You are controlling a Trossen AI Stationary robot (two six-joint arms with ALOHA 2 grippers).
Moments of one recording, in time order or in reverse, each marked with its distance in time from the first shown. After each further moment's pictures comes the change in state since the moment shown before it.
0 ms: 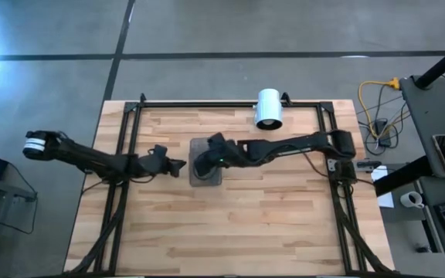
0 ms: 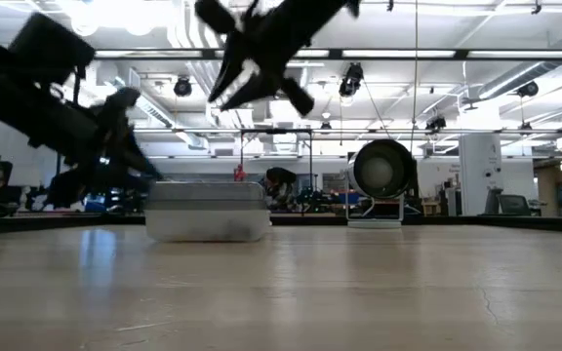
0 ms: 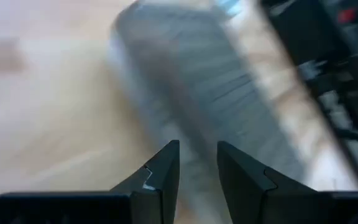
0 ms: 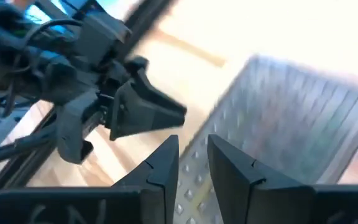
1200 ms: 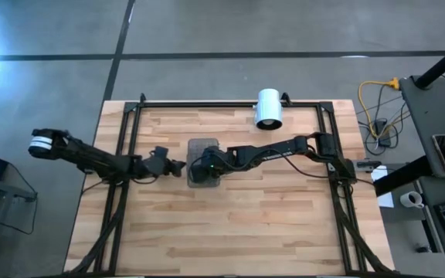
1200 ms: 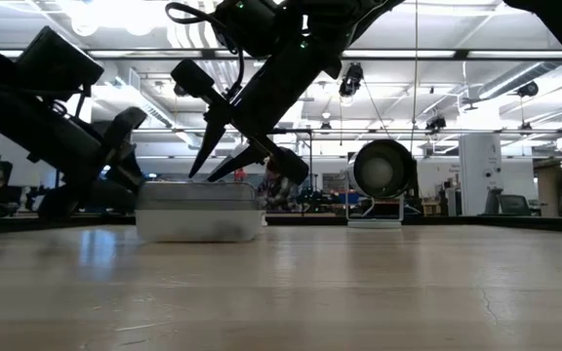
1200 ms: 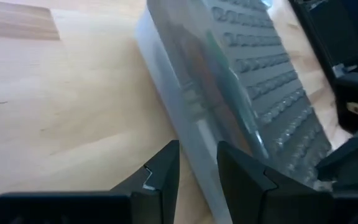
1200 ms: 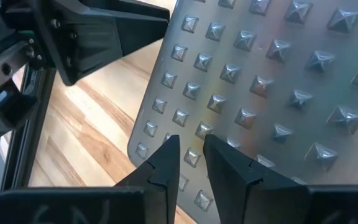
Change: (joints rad) left arm 0.003 0.127 -0.007 0.058 -0.022 -0.091; right arm -0.027 0.182 0.004 0.014 -0.278 0.295
